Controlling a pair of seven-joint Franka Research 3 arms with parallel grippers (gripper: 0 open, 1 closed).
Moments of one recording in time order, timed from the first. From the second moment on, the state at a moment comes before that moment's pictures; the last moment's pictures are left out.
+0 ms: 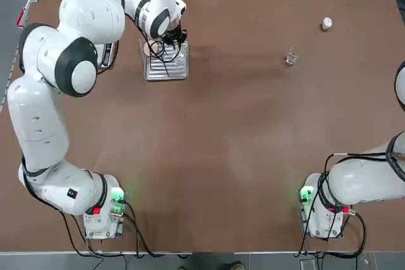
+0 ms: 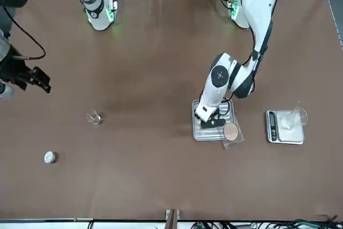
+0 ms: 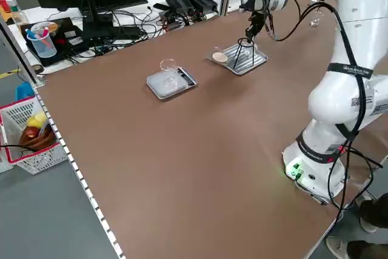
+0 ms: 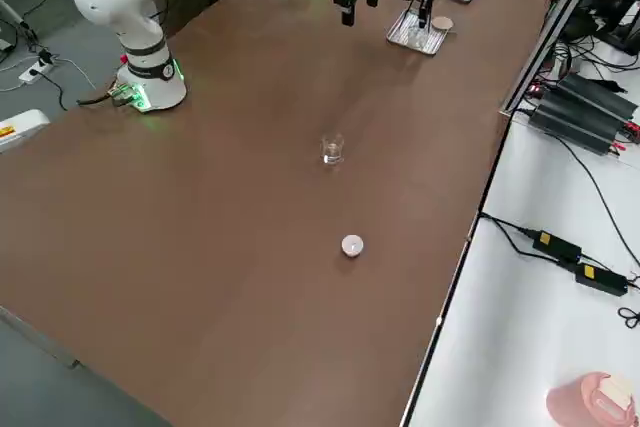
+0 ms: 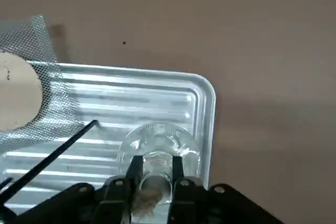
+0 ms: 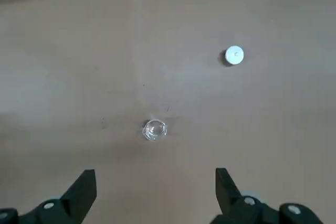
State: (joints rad) left arm -0.39 0.57 -0.17 -1.76 0.17 2.44 -0.75; right arm 0.08 0.09 -0.03 -1.49 -0.04 1.67 0.15
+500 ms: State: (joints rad) left arm -0.39 0.56 -0.23 -1.61 0.16 2.23 -0.84; right arm 0.07 0.09 -0.03 -1.49 -0.04 1.68 0.15
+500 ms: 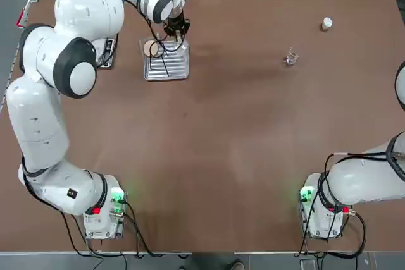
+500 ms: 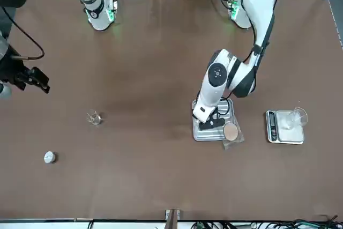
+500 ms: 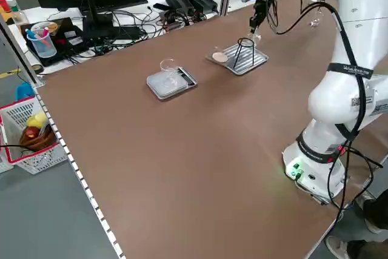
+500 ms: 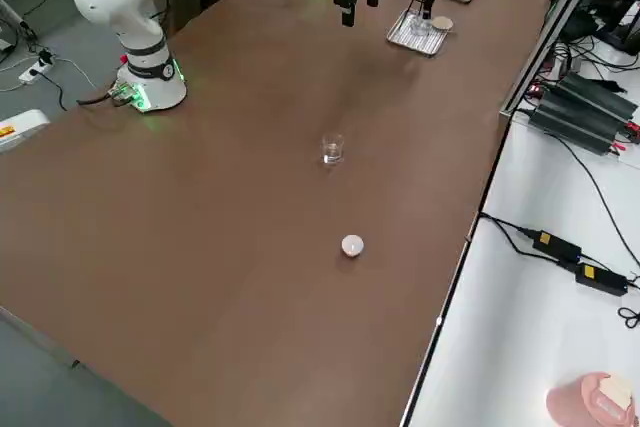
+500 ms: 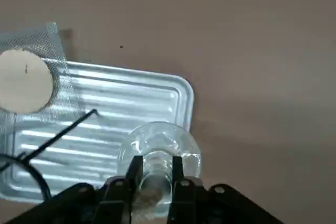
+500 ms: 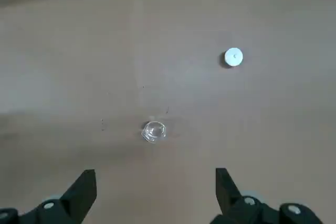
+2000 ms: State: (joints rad) left arm -0.74 0.76 -0.23 -1.43 0.16 2.24 -1.21; right arm 0.07 0.09 -0.03 -1.49 -0.04 1.68 0.15
